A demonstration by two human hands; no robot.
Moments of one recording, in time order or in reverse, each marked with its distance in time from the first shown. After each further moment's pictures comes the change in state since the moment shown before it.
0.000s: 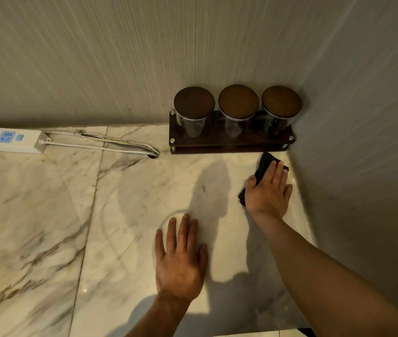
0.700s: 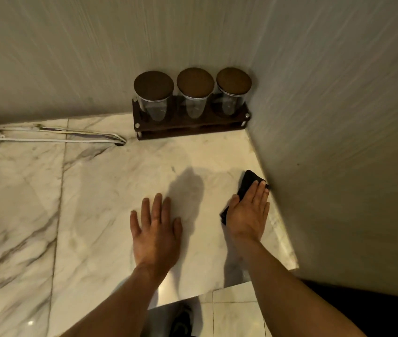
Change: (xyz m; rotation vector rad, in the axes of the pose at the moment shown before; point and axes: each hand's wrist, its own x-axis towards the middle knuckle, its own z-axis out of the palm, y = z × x) left_hand 0.000 -0.003 0.003 -0.022 0.028 0.032; right_hand -0.104 0.054 0.006 0.072 0.116 0.143
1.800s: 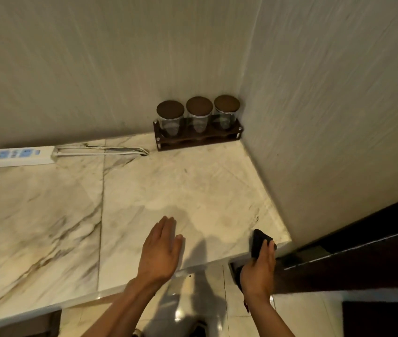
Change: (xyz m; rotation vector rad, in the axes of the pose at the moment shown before) left_hand -0.097 -0.037 -0.050 -0.419 -0.051 0.095; right_hand -0.170 0.067 -0.030 0.419 -0.030 0.225
